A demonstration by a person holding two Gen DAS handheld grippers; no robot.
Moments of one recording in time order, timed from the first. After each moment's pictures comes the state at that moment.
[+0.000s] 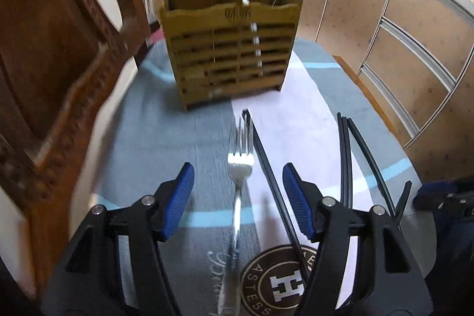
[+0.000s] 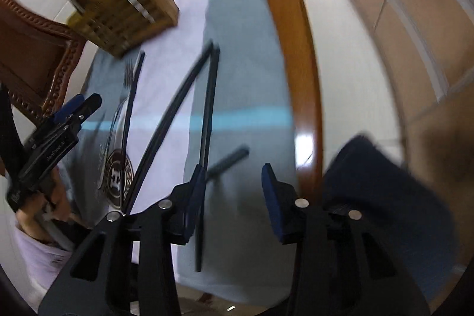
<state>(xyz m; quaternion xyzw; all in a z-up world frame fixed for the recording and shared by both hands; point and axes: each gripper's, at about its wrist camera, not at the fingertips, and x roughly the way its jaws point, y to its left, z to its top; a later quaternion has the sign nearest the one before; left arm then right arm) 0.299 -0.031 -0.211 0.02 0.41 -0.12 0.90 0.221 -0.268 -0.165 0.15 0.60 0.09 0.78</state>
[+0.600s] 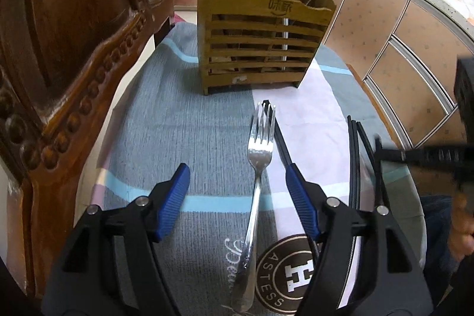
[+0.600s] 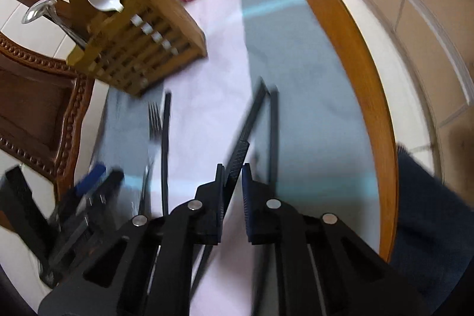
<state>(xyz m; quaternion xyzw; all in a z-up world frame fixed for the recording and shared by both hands) 0.297 -0.005 -0.217 -0.03 0.43 -0.11 0.90 0.292 -0.215 -0.155 0.19 0.55 0.09 0.81</state>
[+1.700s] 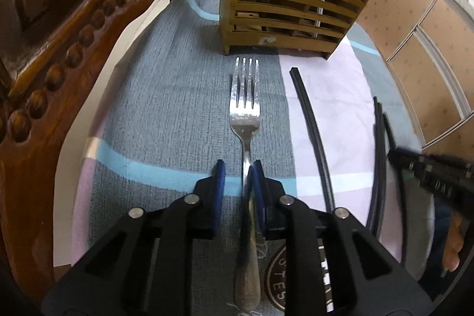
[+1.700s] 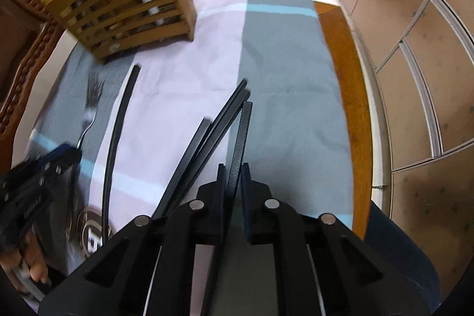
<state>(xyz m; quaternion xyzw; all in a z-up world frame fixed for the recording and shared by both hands) 0.315 0.003 -0.246 -0.07 0.50 -0.08 0.86 0.294 -0.196 -0.177 0.01 0.57 0.06 0.82</state>
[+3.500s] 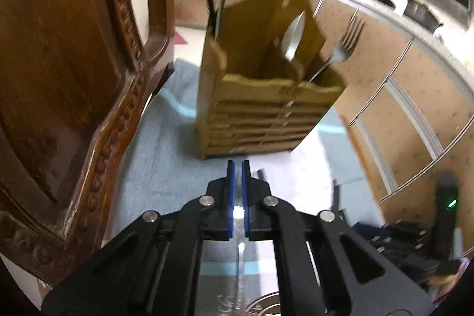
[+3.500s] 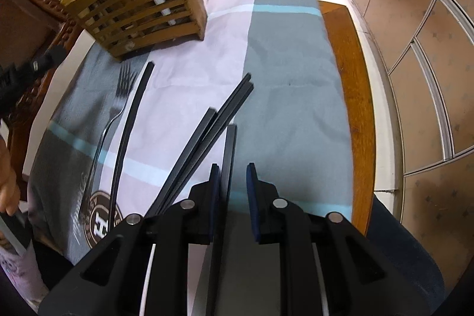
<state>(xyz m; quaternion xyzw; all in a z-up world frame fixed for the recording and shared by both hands) 0.352 -0.013 -0.190 -0.09 0.40 -0.12 0.91 0.283 -0.212 -0.170 0.04 0.56 0.10 0.83</state>
